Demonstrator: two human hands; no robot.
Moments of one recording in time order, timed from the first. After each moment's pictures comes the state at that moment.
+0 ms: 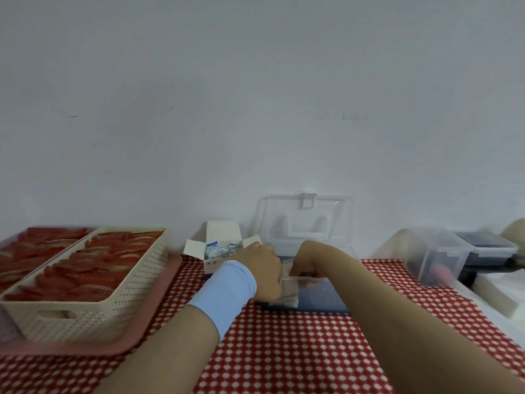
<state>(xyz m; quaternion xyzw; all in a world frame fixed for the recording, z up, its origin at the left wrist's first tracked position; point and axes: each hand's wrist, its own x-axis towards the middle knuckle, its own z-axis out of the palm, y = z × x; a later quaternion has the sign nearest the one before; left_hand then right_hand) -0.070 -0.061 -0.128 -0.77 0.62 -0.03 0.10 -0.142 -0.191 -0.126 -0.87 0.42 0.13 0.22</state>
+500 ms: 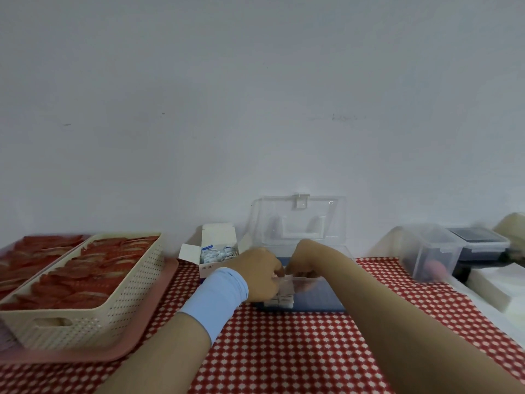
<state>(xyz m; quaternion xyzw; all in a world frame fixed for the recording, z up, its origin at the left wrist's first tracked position) -0.073 -0.061 -0.129 -0.78 0.62 0.04 -0.06 -0.148 -0.191 -0.126 -0.87 0.43 0.09 0.21</state>
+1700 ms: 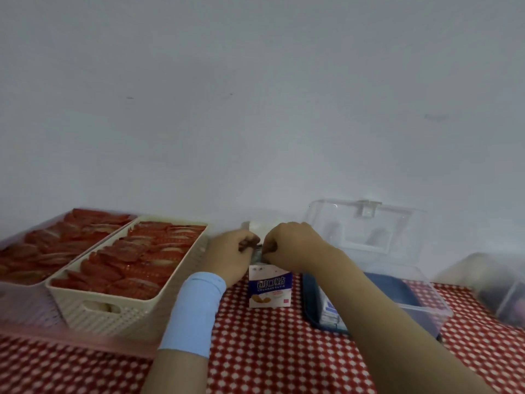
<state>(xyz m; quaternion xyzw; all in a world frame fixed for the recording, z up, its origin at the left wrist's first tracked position) 0.048 0.008 -0.153 -0.82 0.40 0.01 -0.40 -0.044 -0.118 -0.111 -0.99 0.15 -0.06 0.00</state>
